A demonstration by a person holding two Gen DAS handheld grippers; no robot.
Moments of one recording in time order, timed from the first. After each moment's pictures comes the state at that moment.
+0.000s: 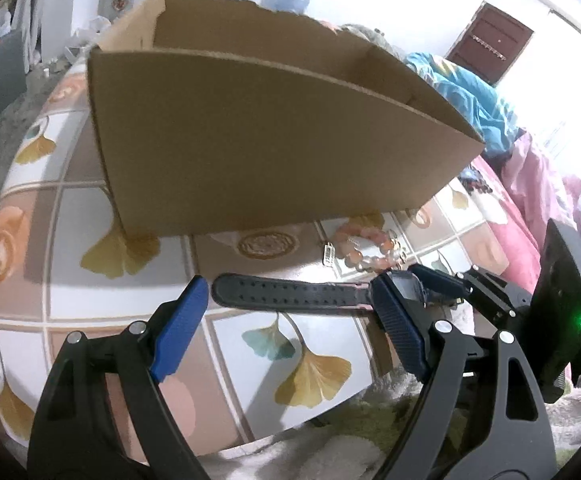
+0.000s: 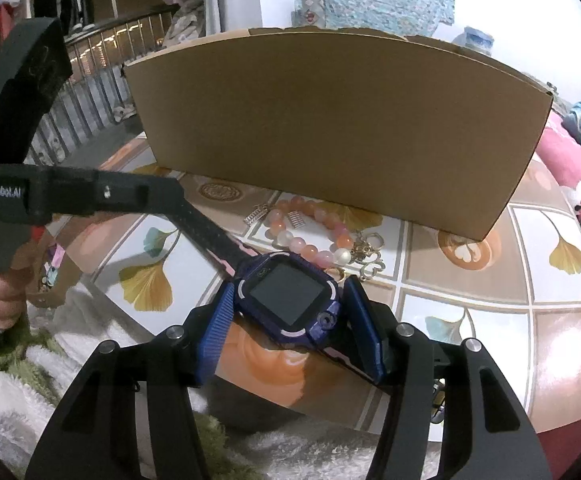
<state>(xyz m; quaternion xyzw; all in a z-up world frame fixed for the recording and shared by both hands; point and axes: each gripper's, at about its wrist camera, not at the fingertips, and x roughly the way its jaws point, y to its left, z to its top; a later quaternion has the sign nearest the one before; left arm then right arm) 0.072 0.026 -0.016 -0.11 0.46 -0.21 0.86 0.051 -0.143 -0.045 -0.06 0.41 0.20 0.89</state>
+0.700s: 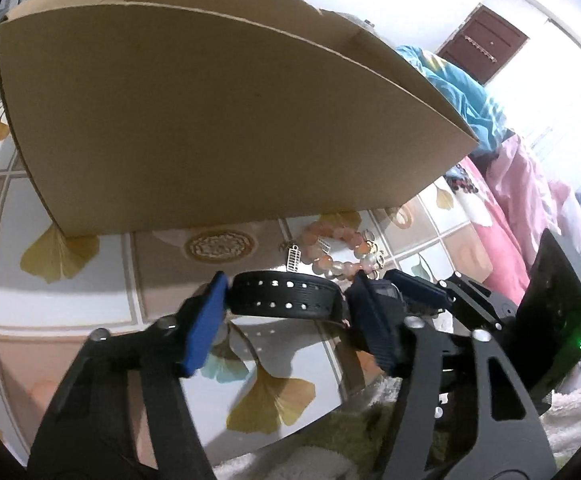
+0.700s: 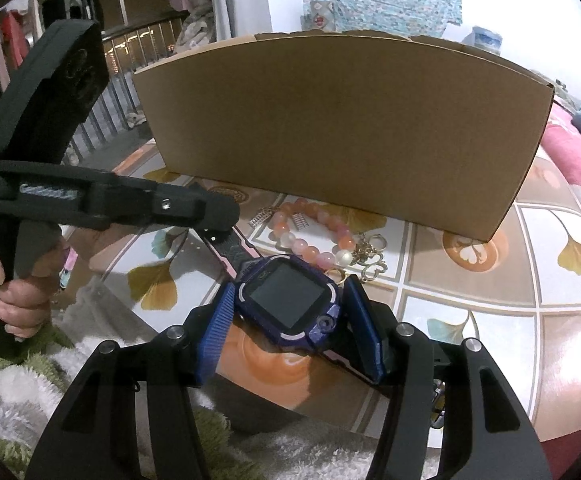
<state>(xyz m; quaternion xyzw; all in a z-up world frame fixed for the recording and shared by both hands) 0.089 0.002 -0.032 -0.14 0.48 -0.24 0.83 0.047 -0.153 -0.044 -0.05 0.40 0.23 0.89</state>
